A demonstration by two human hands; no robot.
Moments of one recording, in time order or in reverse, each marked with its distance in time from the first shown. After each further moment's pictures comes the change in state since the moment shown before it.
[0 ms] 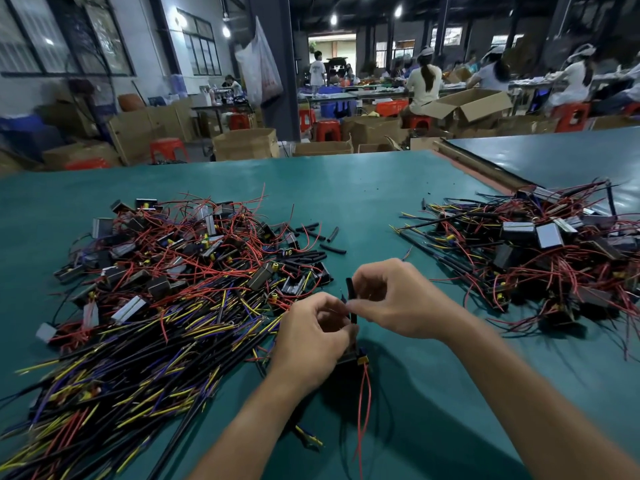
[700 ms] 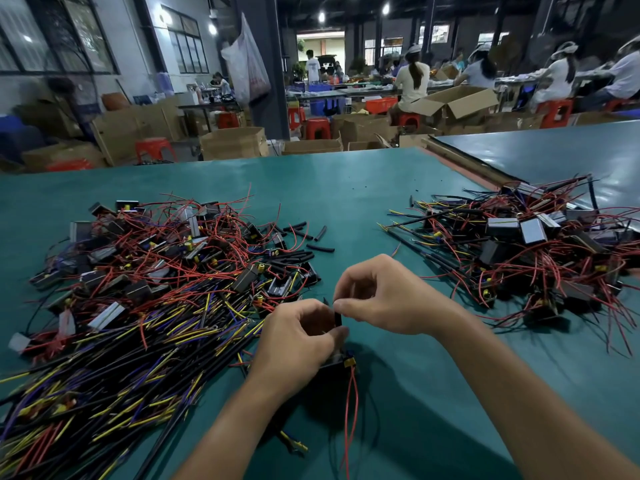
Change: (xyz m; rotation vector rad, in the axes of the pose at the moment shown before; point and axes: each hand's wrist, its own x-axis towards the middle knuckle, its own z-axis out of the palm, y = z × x) left_hand 0.000 -0.002 -0.006 0.072 -0.073 0.086; right_hand -0.002 -0.004 -0.008 0.065 -0.078 0.024
